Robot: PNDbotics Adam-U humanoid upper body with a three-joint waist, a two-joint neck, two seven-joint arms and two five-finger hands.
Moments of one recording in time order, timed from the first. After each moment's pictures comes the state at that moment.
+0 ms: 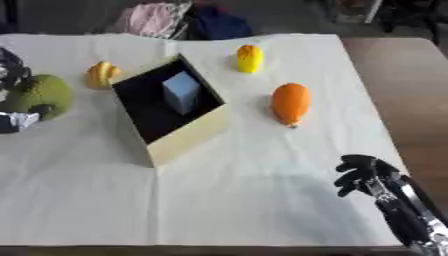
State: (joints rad) left arm -0.34 0.96 -0.13 -1.85 -0.84 -0.05 -0.11; right arm 0.01 -0.16 -0.08 -1.75 -0.05 -0.15 0.47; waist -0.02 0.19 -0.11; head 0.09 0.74
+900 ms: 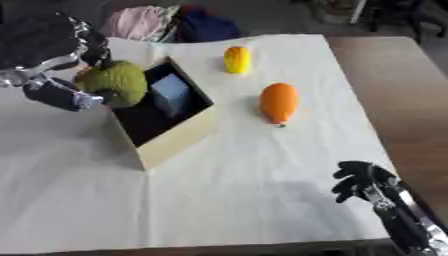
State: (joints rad) left arm -0.64 0.82 -0.40 -1.72 -0.83 -0.23 -0.29; right arm 0.01 -0.16 -0.05 -1.74 -0.06 -0.16 0.50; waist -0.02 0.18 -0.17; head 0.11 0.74
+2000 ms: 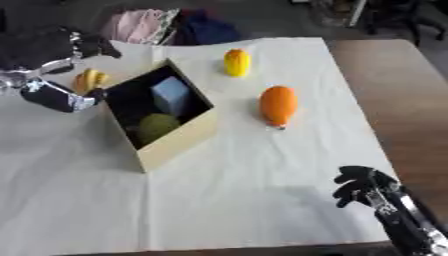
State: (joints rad) left arm -0.63 0.86 -0.28 -1.63 -0.83 -0.14 -0.36; right arm 0.01 -0.16 -0.05 -1.74 -0.06 -0.16 0.50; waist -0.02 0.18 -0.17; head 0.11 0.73
